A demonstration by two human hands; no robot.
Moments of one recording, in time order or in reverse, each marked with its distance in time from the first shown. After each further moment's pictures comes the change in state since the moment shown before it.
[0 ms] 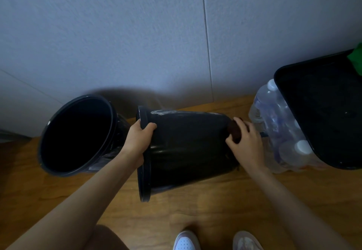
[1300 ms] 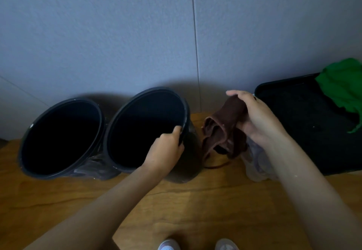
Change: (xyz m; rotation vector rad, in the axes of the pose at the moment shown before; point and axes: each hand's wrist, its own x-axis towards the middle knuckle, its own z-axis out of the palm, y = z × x) left_hand -0.013 -0.013 0.054 0.976 -0.110 0.643; right_hand 0.033 -0.085 -0.118 1.097 -0.170 0.309
